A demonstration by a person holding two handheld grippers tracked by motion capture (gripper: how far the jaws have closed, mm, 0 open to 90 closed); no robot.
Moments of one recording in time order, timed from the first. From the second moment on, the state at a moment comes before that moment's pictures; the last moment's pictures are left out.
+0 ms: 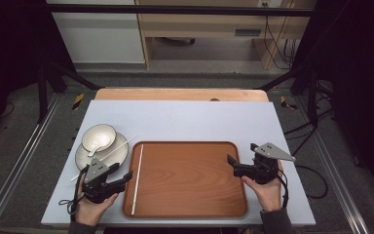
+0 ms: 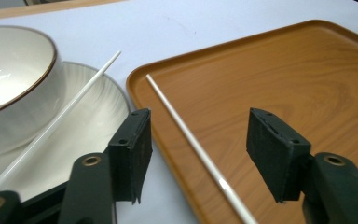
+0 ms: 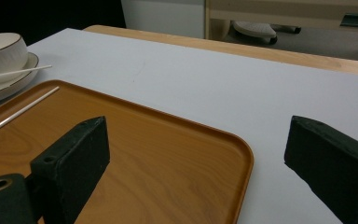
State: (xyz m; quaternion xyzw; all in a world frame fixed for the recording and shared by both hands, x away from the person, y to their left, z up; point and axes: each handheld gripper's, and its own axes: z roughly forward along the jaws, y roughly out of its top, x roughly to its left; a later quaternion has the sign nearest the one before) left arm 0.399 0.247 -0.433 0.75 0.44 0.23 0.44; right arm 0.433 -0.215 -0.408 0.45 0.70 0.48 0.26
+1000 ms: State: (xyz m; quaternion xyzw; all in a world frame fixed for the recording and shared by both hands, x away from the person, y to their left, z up) left arm 0.431 0.328 -0.448 0.78 0.45 0.26 0.35; right arm 0.436 -0.208 -0.413 0.45 0.71 0.47 0.26
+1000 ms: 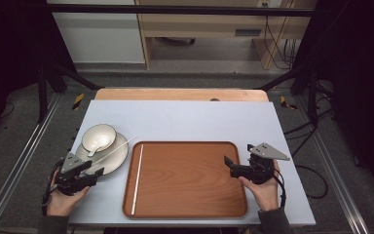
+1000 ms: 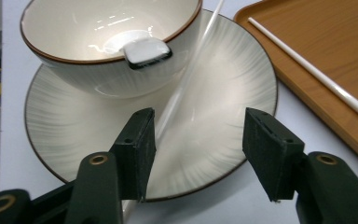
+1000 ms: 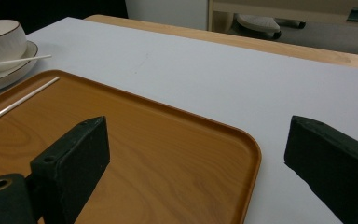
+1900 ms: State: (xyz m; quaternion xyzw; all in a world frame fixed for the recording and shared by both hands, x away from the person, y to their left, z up) left arm 0.460 0.333 -0.455 0.81 0.44 0.21 0.33; right arm 0.436 -0.206 -0.414 0.45 0.72 0.47 0.26
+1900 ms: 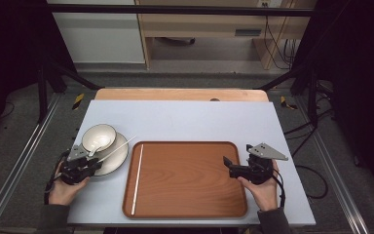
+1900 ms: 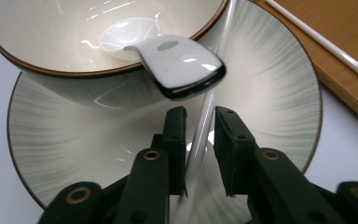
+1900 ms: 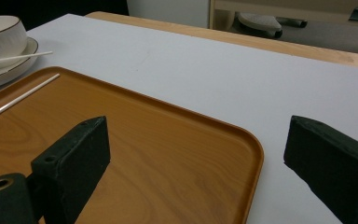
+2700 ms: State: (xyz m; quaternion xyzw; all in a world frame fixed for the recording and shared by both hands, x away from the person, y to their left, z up) left arm 0.442 0.312 -0.445 0.79 0.46 0.20 0.36; right arm 0.437 -0.209 -0.416 0.45 0.72 0.47 0.26
